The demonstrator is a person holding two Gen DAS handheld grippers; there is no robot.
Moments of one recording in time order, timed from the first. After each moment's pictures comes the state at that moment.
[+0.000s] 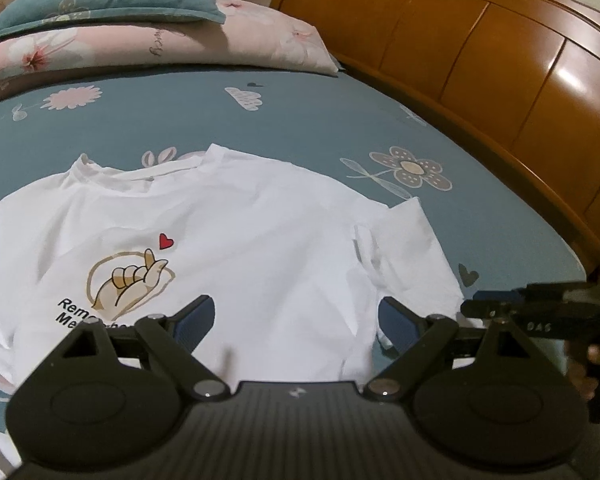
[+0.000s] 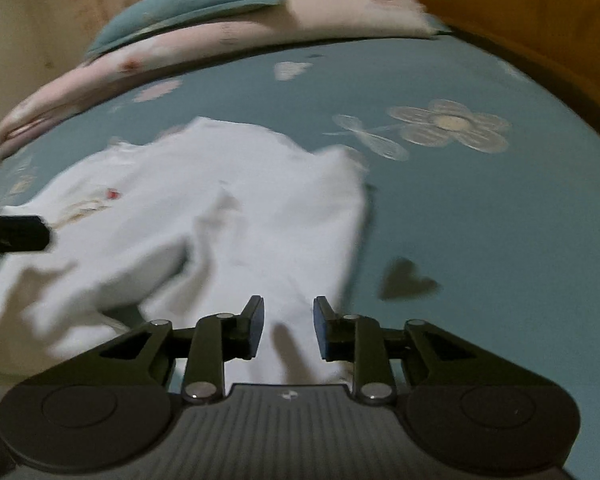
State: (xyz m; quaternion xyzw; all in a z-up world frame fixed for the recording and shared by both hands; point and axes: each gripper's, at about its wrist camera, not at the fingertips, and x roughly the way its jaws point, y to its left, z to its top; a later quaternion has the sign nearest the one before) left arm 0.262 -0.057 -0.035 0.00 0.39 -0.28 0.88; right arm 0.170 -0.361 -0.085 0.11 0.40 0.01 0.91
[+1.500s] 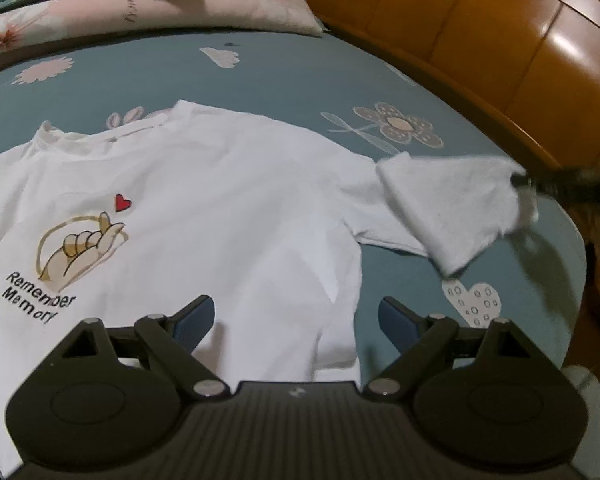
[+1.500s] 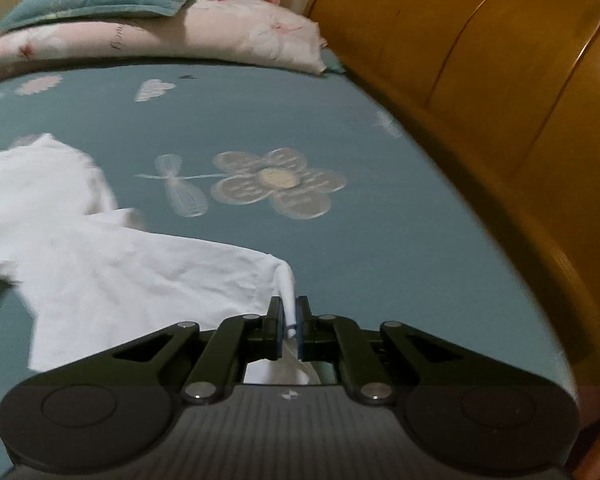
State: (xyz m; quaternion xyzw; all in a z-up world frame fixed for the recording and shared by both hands) left arm 0.264 -0.084 -0.065 0.02 0.43 -0.30 0.85; right arm 0.208 -0.463 -0.048 -0.07 0.39 -0.16 0.90
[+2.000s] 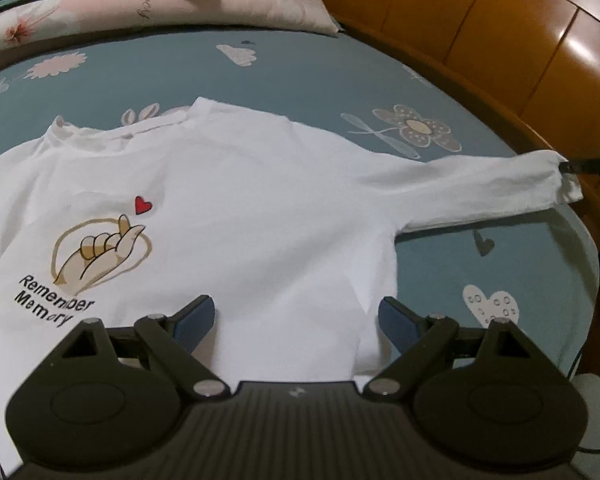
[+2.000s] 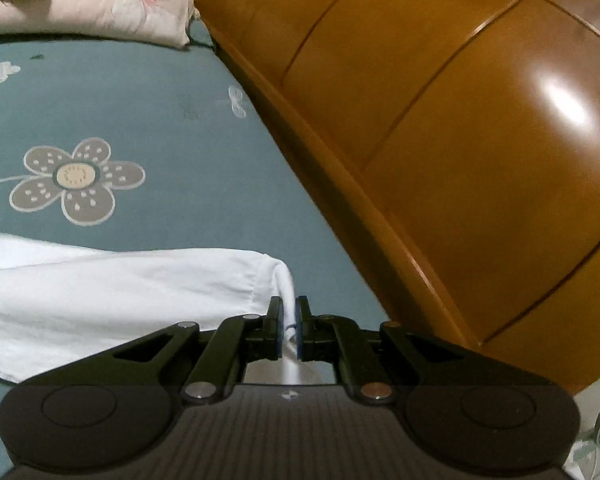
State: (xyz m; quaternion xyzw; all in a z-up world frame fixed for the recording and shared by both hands) left arm 0.277 -0.076 -0.072 0.02 0.43 -0.27 0.86; right arm 0.221 -0.564 -0.035 -0.10 0.41 -0.30 0.85
